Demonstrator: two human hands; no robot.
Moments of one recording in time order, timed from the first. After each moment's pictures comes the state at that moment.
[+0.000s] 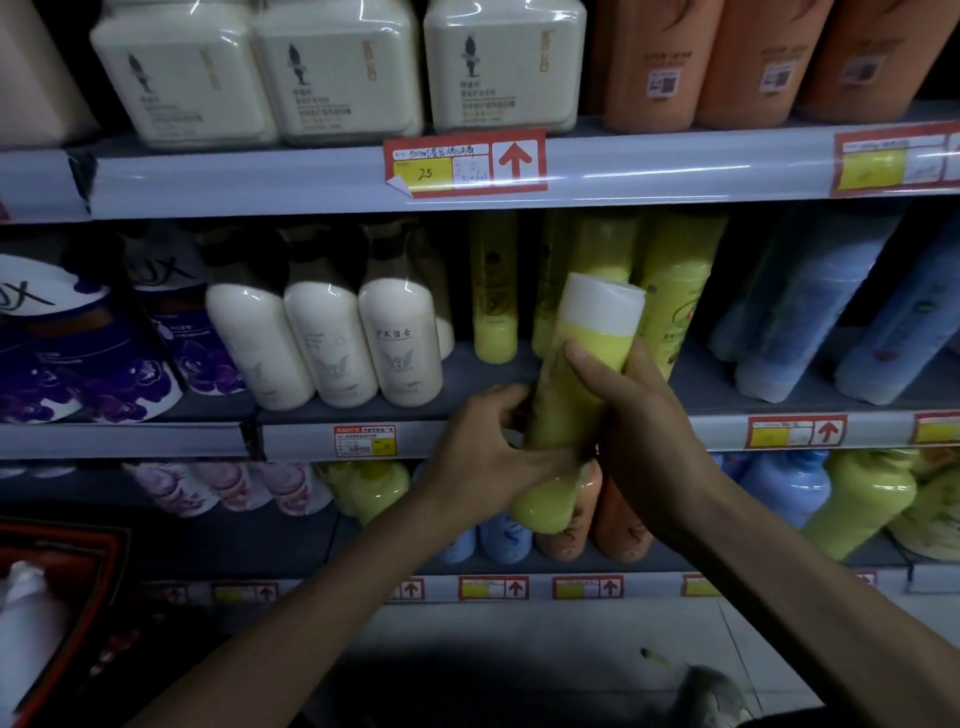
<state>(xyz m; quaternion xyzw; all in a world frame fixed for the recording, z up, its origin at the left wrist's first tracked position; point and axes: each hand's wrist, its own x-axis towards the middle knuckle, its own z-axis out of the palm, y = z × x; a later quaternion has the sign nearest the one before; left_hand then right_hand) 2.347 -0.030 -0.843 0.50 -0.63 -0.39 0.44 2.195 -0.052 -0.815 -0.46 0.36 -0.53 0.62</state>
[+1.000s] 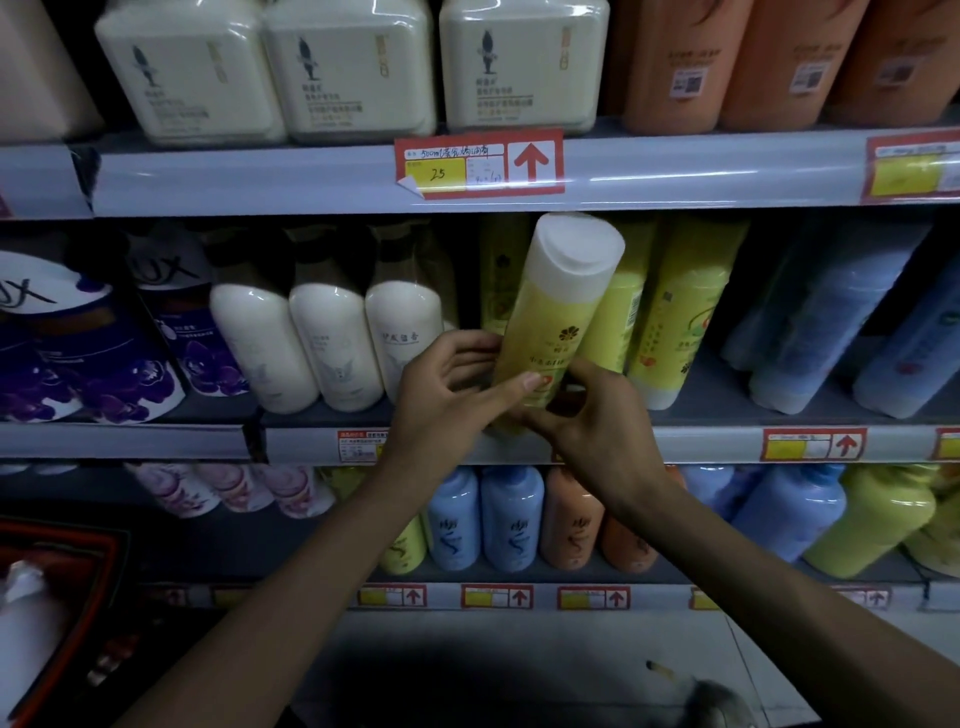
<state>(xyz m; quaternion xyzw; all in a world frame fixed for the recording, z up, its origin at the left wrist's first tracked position) 2.375 -0.055 -0.832 0.50 -0.52 -0.35 0.60 2.213 -0.090 -0.852 -0.72 0.47 -0.43 0.27</state>
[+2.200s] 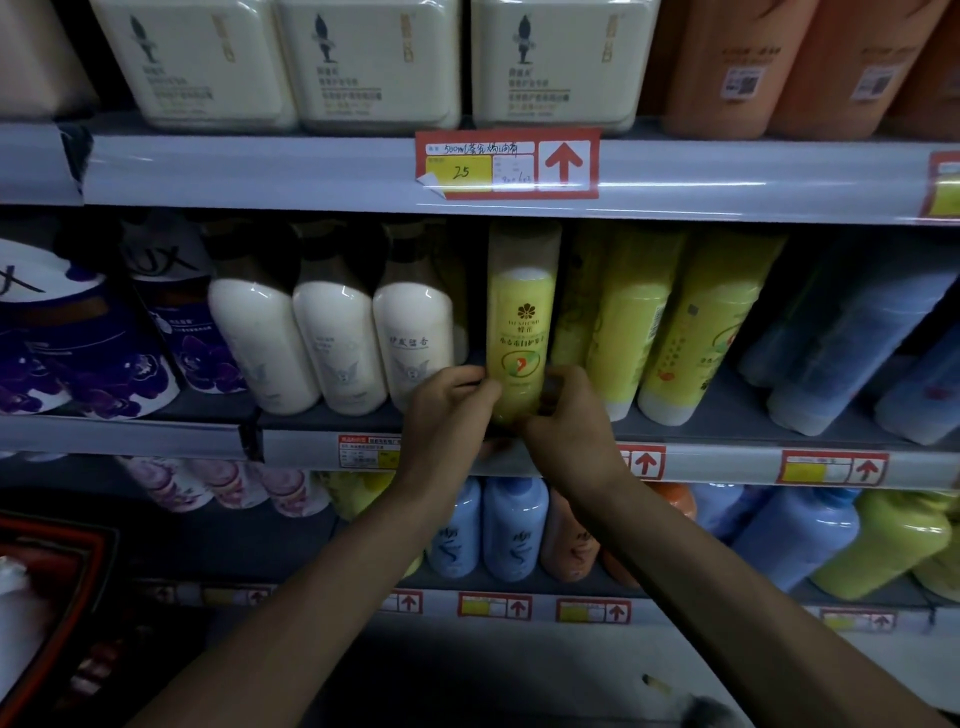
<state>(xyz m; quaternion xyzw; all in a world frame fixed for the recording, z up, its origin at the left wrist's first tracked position) 2.374 -0.070 -0.849 0.59 -0.37 -0.41 0.59 2.256 -0.107 -0.862 -0.60 0.55 -0.40 0.42</state>
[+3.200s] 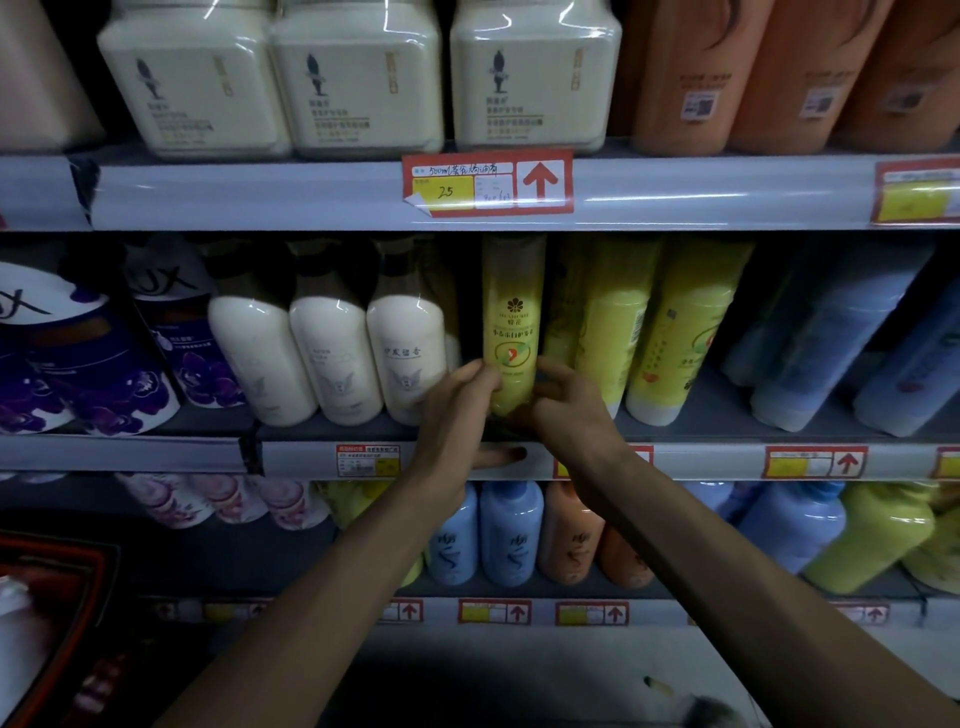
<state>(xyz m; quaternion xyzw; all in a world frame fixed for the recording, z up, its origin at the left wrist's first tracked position) 2.361 -0.069 -0.831 0.56 -0.35 -0.49 0.58 2.248 -0.119 -0.852 -0.56 0.46 -0.42 0.54</state>
